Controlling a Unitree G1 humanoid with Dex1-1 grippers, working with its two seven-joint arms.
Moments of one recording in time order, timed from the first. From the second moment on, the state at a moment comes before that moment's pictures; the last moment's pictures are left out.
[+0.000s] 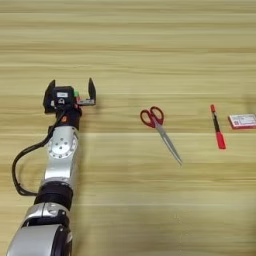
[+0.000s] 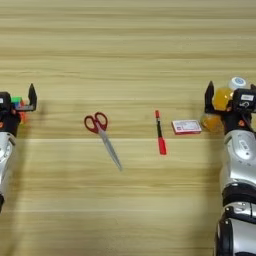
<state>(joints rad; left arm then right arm) -0.37 0.10 0.15 0.66 -0.03 -0.48 0.04 -0.40 -0.39 -0.32 0.71 0.17 -0.47 0.14</state>
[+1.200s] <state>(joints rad) -0.37 0.10 0.15 0.65 -0.03 -0.48 0.04 -0.16 -0.33 -0.18 -0.05 0.18 -0.18 0.20</state>
